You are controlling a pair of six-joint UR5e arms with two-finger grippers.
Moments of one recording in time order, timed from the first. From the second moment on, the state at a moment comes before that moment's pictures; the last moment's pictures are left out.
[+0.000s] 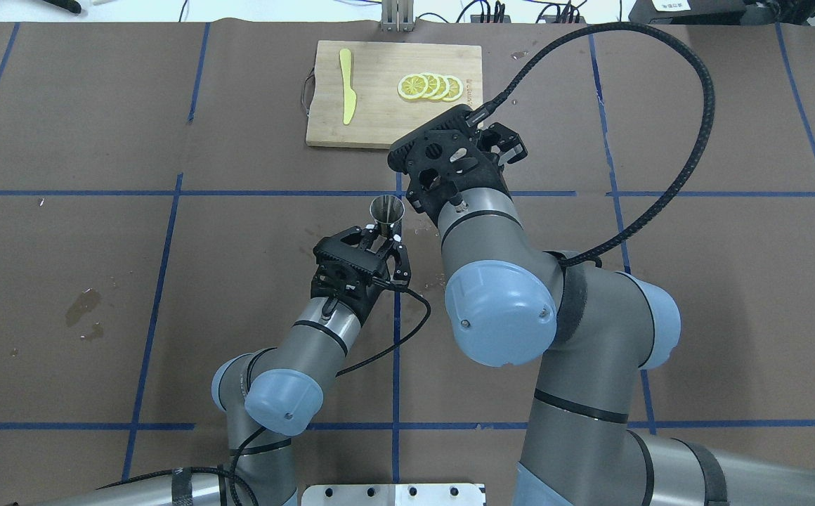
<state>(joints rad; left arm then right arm) -0.22 -2.23 -1.35 -2.76 -0.75 -0.66 0.36 -0.94 1.94 -1.52 0.84 0.64</state>
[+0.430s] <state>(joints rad) -0.22 -2.26 -1.34 -2.76 -0.75 -0.67 0.36 -0.90 1.93 -1.60 0.86 0.55</state>
